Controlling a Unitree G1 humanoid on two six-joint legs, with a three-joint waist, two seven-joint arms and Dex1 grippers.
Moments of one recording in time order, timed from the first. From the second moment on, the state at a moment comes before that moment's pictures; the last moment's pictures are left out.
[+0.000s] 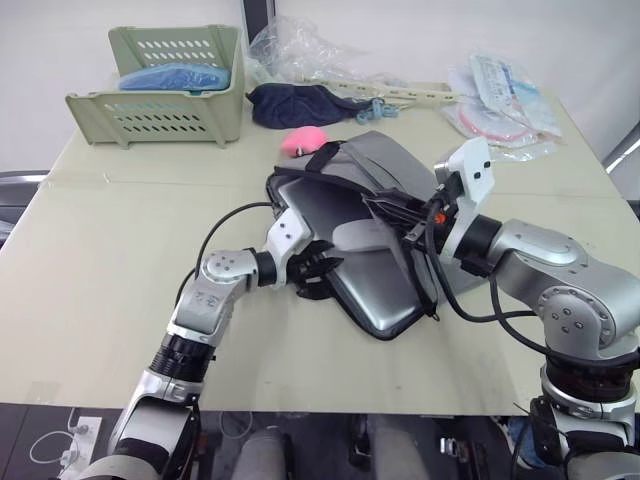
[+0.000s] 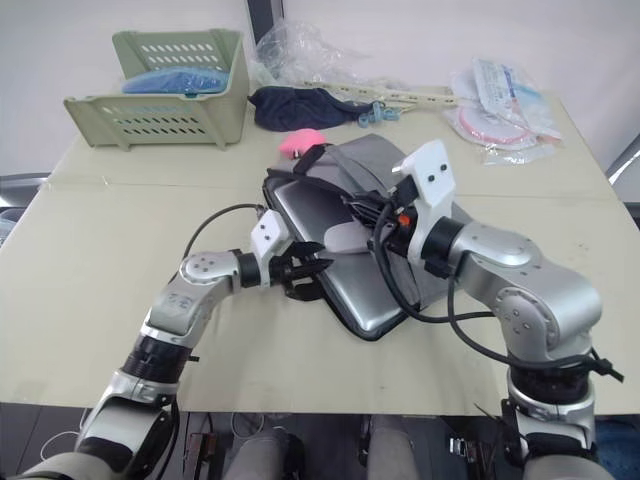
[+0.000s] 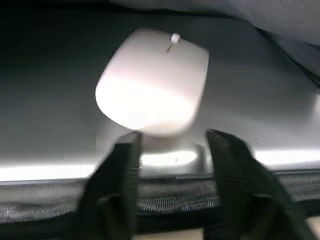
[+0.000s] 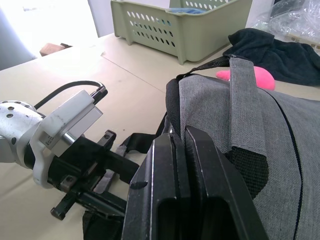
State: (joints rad) left arm -0.58 0.32 -0.17 0.08 -0.18 0.42 -0.75; right arm -0.61 -0.53 -0.10 -0.55 0.71 1.03 0.41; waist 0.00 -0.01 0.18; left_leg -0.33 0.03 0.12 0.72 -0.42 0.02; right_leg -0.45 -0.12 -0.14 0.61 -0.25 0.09
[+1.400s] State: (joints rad) left arm -0.48 0.70 0.12 0.02 -0.44 0.50 -1.02; right arm -0.33 -0.98 -0.13 -0.58 0.75 0.87 0.86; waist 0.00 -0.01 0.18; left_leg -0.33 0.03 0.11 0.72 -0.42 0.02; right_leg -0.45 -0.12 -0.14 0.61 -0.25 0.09
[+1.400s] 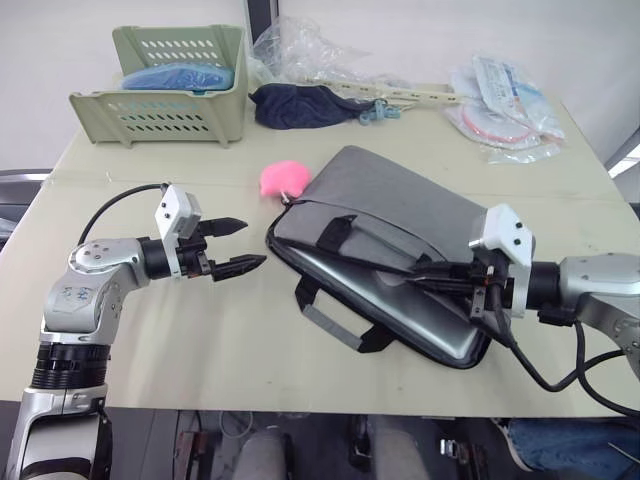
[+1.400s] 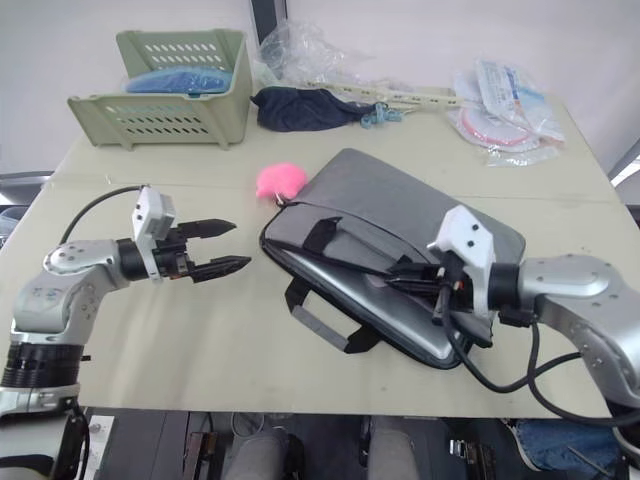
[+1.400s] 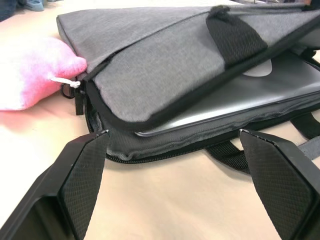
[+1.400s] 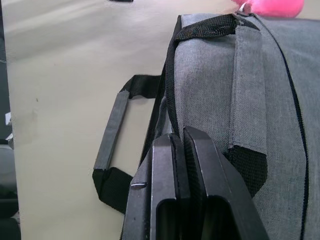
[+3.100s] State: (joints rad) left arm -1.04 0.59 -0.05 0.89 -0.20 0.27 -1.29; right arm 0.59 -0.79 -0.92 -0.61 1.21 0.86 0.71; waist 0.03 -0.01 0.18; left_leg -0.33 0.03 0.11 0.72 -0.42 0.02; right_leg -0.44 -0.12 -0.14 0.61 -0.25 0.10
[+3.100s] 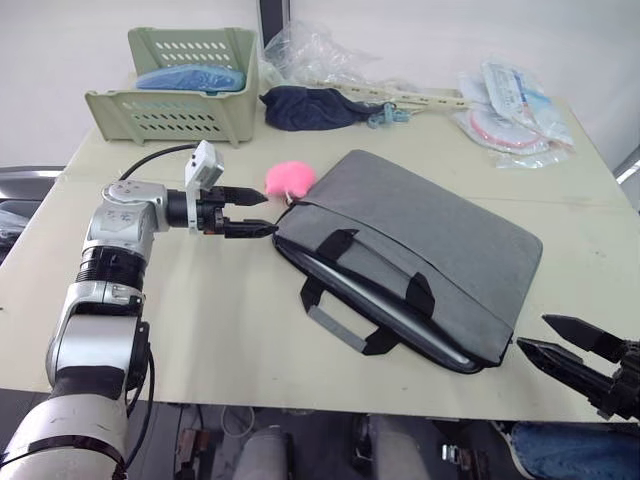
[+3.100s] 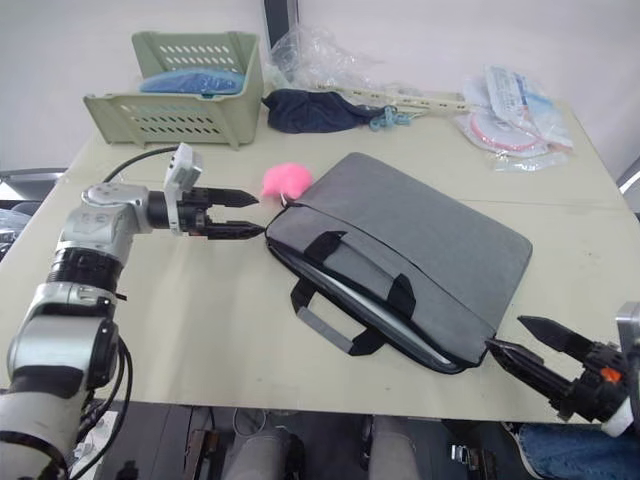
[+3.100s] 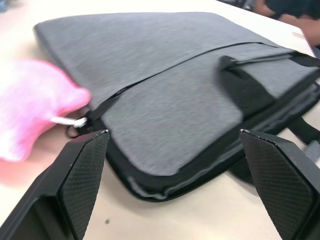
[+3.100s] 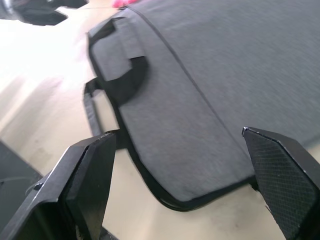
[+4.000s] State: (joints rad) left arm -1.14 0.44 -0.07 1.15 -0.04 0.15 -1.12; right arm 0.45 -0.62 -0.66 -0.52 1.27 0.91 0.40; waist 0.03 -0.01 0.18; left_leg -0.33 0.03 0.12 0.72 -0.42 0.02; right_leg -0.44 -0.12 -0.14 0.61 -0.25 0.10
